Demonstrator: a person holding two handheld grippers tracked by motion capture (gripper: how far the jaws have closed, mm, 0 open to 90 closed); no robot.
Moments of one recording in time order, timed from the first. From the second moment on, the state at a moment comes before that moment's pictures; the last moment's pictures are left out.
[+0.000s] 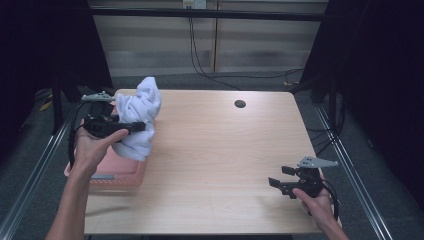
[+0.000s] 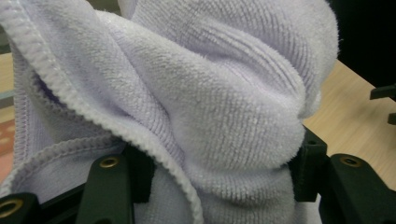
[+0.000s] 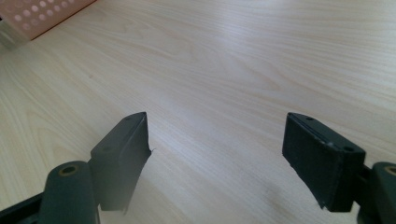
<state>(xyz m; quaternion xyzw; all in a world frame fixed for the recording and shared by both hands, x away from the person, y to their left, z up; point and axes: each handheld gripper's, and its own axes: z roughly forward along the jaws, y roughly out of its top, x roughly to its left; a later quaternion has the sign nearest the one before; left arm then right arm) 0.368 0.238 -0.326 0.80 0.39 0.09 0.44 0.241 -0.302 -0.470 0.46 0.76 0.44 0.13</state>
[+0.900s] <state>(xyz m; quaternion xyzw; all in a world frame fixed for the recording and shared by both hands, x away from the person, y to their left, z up) 0.356 0.101 -0.380 0.86 0.31 0.04 0.41 0.238 -0.296 -0.471 0.45 0.77 0.44 0.12</state>
